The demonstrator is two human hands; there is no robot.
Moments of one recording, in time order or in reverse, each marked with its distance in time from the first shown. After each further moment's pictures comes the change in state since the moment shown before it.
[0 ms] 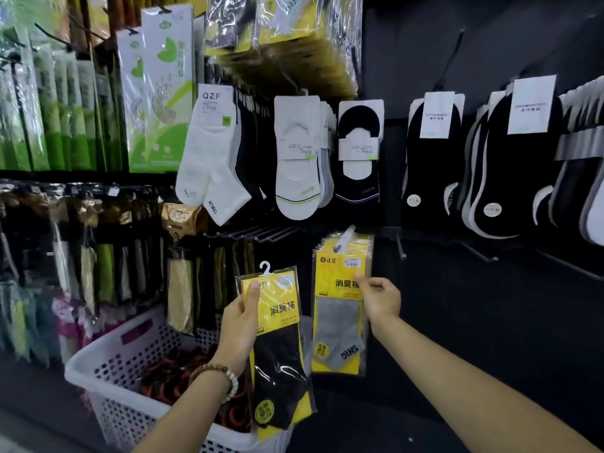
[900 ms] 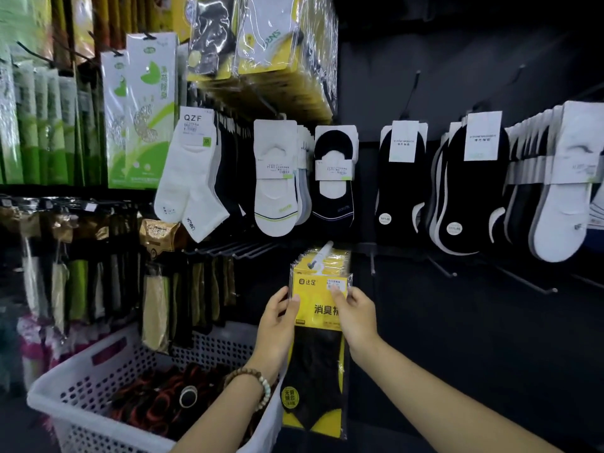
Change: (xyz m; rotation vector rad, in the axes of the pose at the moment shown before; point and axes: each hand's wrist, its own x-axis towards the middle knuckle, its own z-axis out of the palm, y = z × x) left_hand -0.020 0.020 0.076 -0.077 -0.220 0.064; right_hand -0.055 -0.042 -0.025 0.141 -0.233 -0.101
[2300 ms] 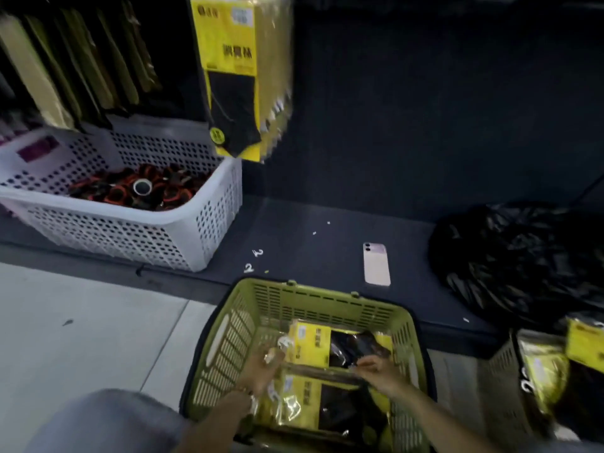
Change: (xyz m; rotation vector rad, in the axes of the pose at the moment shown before) left_hand -0.341 -0.283 0.046 0.395 -0.378 -0.872; right_hand -0.295 0.284 -0.304 -0.676 -0.333 0.975
